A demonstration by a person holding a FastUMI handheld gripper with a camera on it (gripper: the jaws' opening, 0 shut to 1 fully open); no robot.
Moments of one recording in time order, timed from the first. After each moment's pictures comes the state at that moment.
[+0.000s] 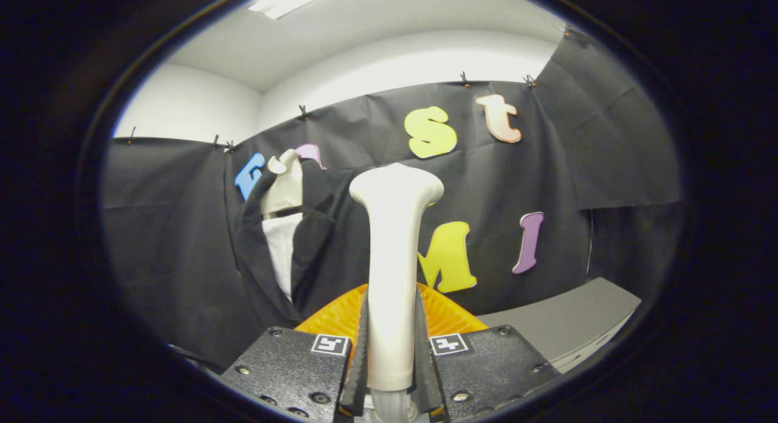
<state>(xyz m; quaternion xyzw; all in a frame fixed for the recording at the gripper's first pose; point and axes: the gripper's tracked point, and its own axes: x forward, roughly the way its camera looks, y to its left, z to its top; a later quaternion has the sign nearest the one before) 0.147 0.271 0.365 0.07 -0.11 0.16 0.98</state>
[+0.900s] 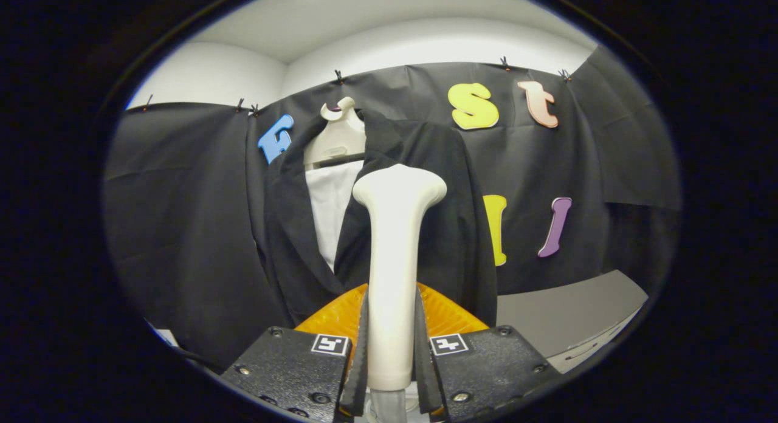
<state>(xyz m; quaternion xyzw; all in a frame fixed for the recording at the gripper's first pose) 0.148 0.345 0.294 0.02 -0.04 0.17 0.98</state>
